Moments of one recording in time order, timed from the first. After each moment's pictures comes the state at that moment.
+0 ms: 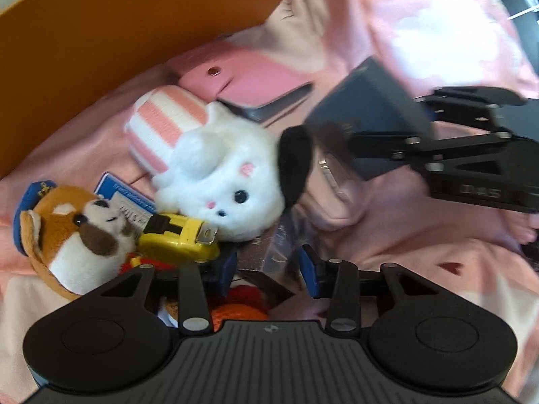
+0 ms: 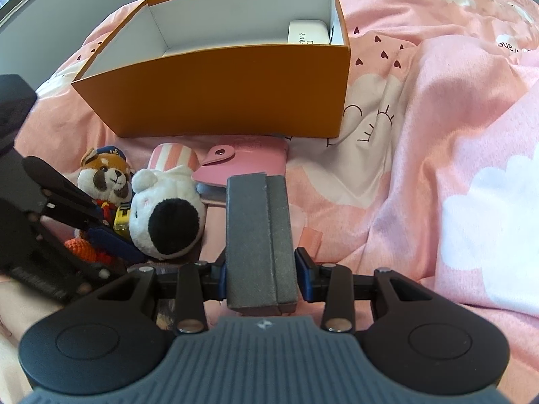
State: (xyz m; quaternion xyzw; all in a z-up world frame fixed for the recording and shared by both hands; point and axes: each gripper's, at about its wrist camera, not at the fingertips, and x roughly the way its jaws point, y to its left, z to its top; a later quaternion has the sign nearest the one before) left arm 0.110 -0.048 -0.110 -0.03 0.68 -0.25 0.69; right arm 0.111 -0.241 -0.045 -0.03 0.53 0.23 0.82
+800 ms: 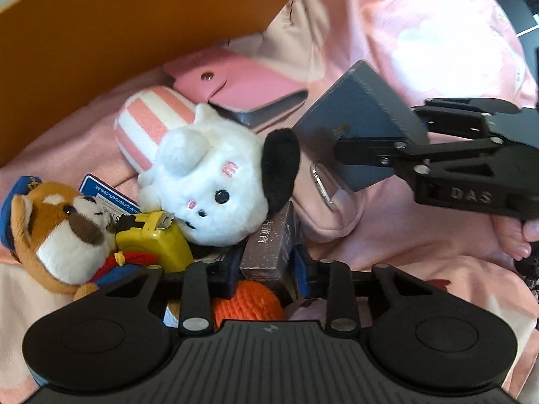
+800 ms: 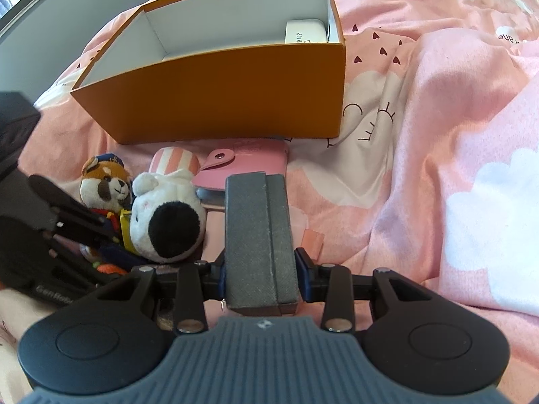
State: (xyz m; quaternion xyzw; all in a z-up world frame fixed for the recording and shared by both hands) left arm 0.102 -0.061 -0.110 -0.05 0.65 -0.24 0.72; right arm 0.116 -0.247 -0.048 -0.01 0.53 0.23 0.81
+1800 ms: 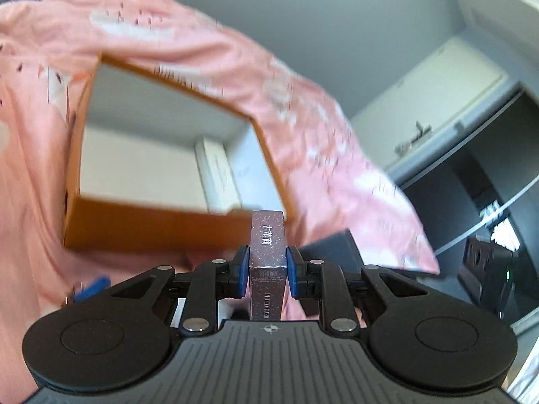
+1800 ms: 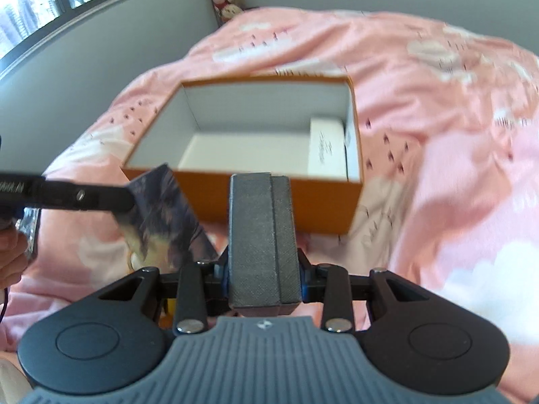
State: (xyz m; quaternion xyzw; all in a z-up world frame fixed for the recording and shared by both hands) left arm 0.075 0.050 0.007 -0.31 0.37 -0.18 0.86; right arm 0.115 -0.226 0.048 -0.03 0.43 0.25 0.86
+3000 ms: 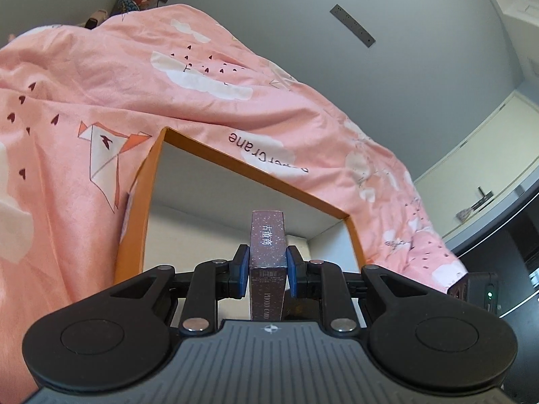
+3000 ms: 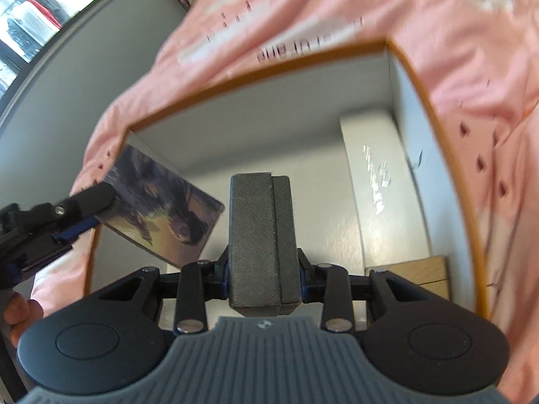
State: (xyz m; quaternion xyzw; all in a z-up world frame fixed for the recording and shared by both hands) left arm 0.179 0.104 -0.022 -0.32 0.34 -0.04 0.89; right arm 0.288 -0.157 -0.027 0.11 0.53 0.25 0.80
